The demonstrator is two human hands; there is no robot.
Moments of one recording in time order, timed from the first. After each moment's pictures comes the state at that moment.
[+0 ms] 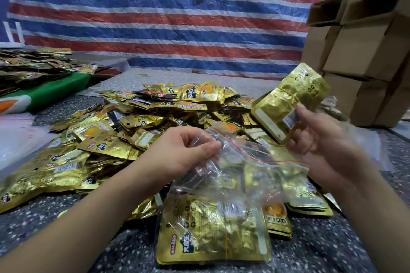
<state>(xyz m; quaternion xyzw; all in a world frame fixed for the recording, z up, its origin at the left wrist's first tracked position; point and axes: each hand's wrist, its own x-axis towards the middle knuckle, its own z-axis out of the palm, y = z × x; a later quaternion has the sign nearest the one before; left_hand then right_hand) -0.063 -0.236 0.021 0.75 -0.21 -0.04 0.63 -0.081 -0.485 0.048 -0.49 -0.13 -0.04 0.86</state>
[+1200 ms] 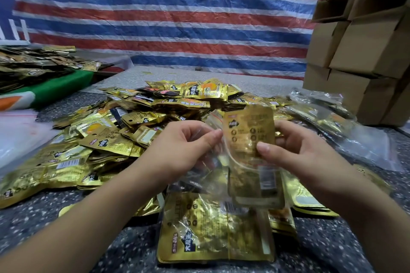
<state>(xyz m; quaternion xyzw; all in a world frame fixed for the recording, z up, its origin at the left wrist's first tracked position) -0.070 -0.243 0.024 0.74 -0.20 0.01 0.64 -0.095 -0.468 0.031 -0.74 -0.21 -0.01 0.64</state>
